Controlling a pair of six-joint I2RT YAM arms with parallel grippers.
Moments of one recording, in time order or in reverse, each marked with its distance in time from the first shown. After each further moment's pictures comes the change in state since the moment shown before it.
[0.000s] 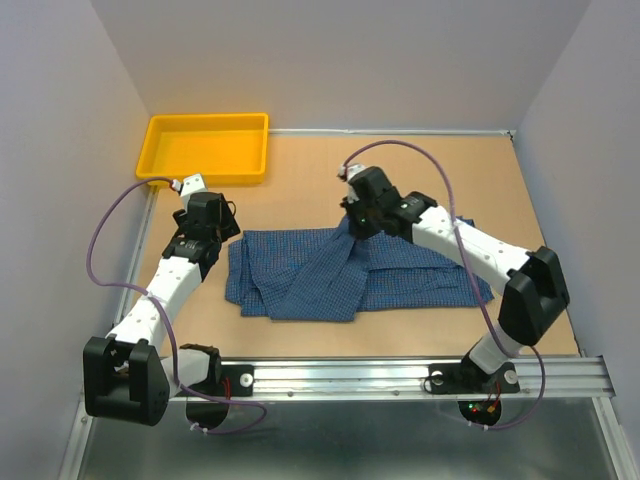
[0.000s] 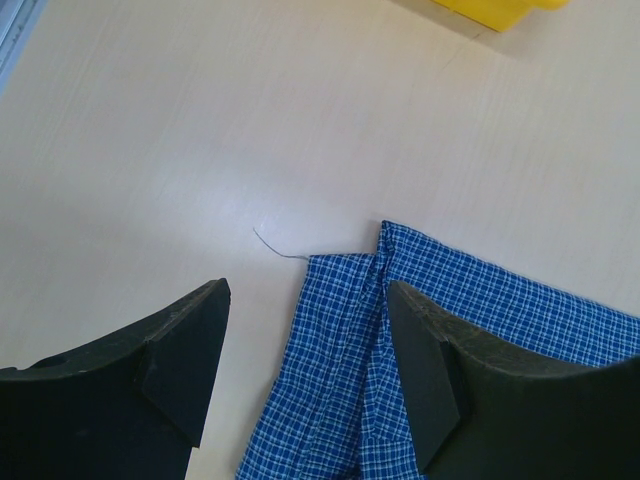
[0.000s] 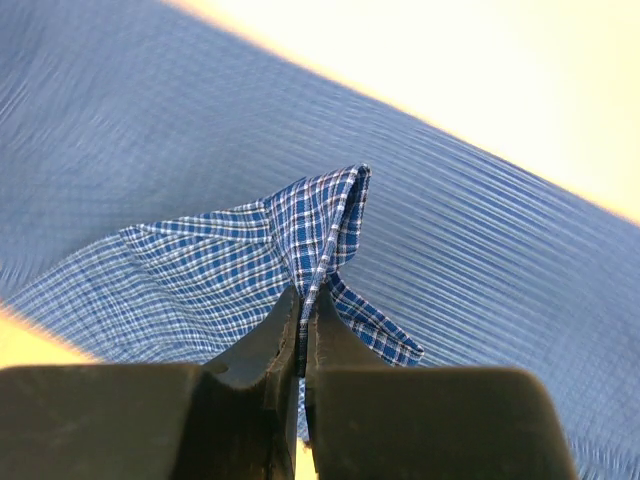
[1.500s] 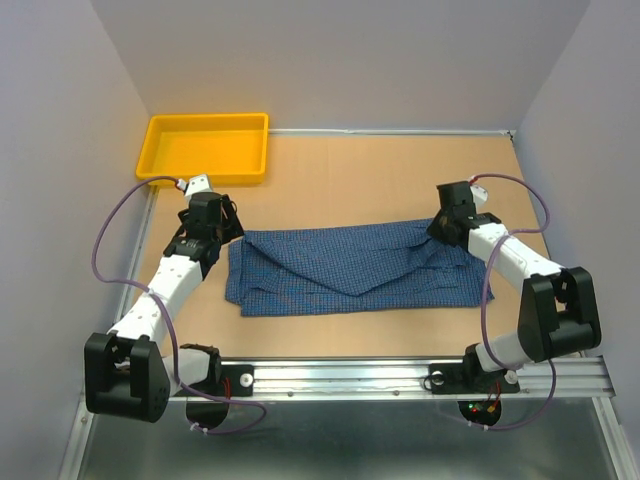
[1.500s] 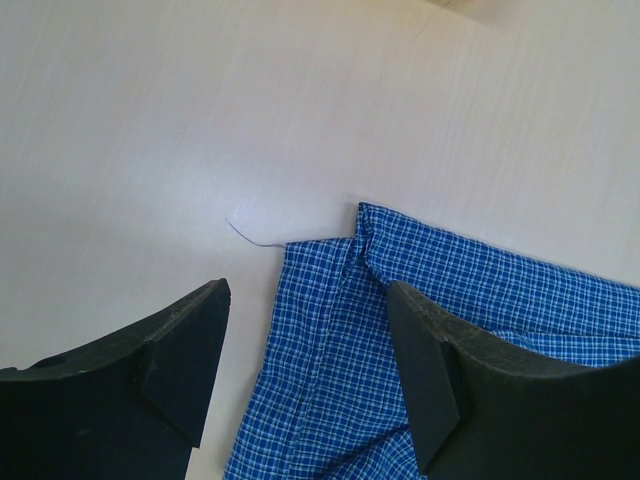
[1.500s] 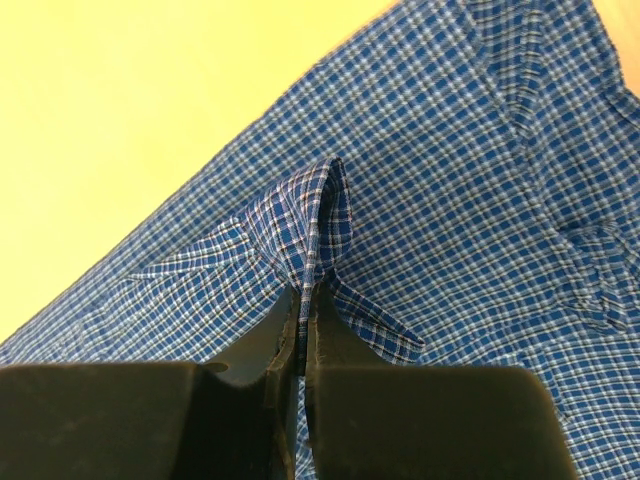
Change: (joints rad) left arm 0.000 0.014 0.000 0.000 0.076 0.015; right arm -0.568 -0.206 -0.480 0.225 0.254 0.575
